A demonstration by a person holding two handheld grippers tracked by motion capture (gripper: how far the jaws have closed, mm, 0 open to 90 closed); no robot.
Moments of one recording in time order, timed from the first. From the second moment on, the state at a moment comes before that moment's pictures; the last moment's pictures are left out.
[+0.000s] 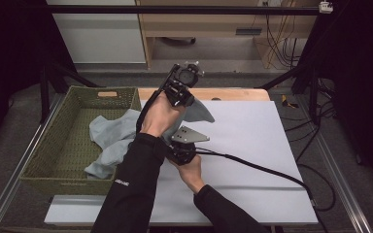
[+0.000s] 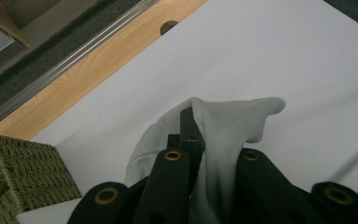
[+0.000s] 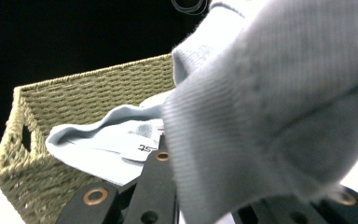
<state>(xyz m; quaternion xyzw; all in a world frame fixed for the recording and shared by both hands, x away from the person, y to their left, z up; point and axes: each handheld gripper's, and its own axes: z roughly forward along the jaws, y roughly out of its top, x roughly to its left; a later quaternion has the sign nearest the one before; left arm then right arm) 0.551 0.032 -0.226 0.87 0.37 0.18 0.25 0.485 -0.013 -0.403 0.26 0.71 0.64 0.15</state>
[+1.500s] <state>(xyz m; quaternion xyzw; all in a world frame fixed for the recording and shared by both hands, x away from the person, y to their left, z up) 0.549 0.010 -0.233 0.89 0.35 0.17 0.25 0.443 -0.170 -0.373 0.25 0.72 0.61 0.22</state>
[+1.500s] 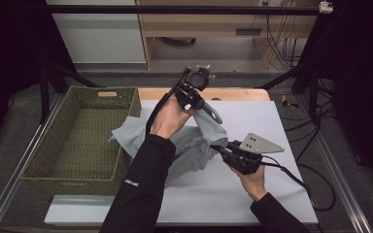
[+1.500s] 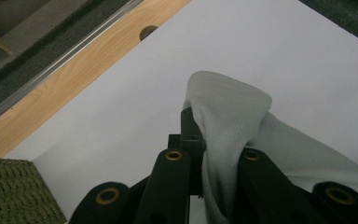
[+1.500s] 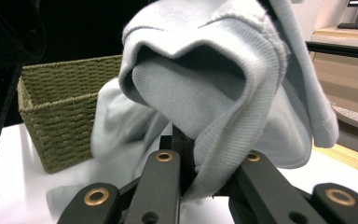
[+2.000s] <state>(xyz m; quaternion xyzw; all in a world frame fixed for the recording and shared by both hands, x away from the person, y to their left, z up) 0.547 -0.003 -0.237 0.89 0.34 0.16 0.26 0.440 -0.202 -0.368 0.27 0.69 0.62 0.25</state>
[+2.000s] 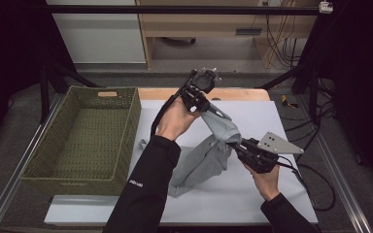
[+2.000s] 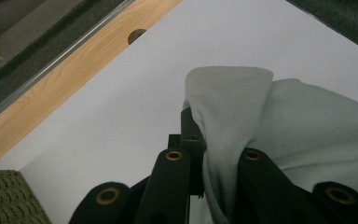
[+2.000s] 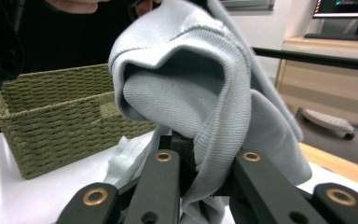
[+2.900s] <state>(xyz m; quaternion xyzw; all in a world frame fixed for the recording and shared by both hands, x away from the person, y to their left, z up) 0.548 0.013 -0.266 0.89 0.35 0.14 0.26 0.430 -0.242 -0.409 0.34 0.67 0.60 0.27</state>
